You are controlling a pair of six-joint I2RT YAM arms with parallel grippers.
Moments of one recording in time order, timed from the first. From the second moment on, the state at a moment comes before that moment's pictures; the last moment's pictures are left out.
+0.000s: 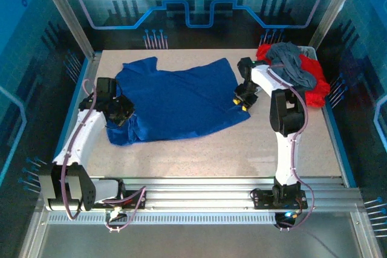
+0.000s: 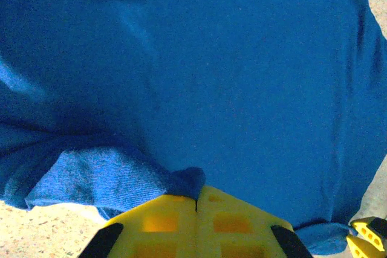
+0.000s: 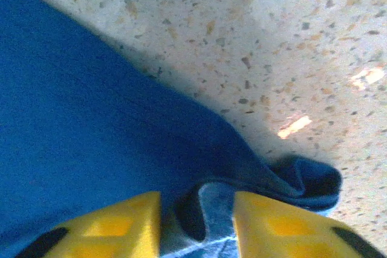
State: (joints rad) left arm 0.06 1.26 1.01 -0.81 0.18 -0.92; right arm 0.21 2.18 1.76 -1.14 -0.08 1.01
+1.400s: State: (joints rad) left arm 0.06 1.21 0.95 -0.79 0.21 -0.93; right arm 0.16 2.07 1.53 -0.95 -0.16 1.04
